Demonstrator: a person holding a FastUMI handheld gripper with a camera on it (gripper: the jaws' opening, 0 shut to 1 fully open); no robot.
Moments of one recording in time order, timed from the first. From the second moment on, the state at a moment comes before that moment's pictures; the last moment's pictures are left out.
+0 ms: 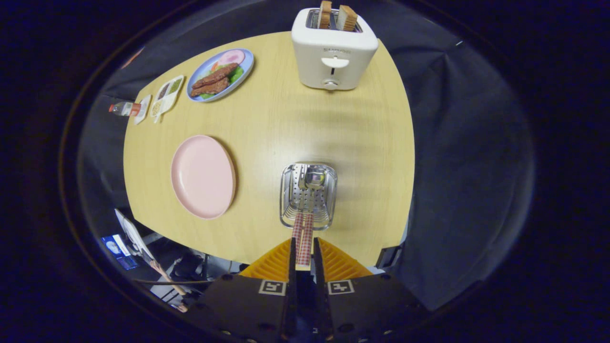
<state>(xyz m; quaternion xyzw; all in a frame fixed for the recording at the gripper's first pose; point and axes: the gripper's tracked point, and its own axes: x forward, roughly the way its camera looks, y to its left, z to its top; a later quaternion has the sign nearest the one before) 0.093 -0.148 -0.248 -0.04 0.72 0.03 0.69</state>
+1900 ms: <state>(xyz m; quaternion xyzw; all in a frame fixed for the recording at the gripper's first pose) 0.032 0.056 0.033 -0.03 0.00 0.04 1.00</state>
